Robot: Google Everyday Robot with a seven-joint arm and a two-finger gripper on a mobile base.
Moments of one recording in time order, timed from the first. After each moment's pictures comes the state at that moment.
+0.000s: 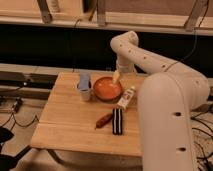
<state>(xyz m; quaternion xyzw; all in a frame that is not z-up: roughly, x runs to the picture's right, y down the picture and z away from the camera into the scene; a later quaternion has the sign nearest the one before) 0.119 -0.051 0.863 -0.23 0.21 0.51 0.80</state>
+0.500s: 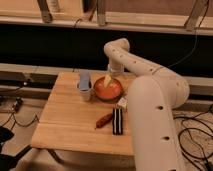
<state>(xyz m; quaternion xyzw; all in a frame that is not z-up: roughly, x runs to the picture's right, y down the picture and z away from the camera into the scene) 0.053 -0.033 0.918 -0.29 0.15 0.46 0.83</state>
